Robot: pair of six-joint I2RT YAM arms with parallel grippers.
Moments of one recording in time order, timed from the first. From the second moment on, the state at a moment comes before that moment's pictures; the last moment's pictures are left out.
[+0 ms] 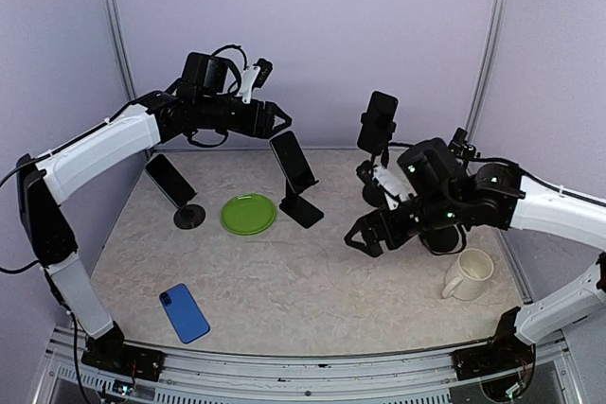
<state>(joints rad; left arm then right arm) -0.60 1.76 1.74 -0.42 0.23 -0.10 0.98 1.28 1.09 -0.61 -0.03 0.32</state>
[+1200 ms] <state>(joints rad) -1.02 1.64 1.53 -0.43 0.06 -0.24 0.39 1.31 1.54 -0.97 0.42 0.46</state>
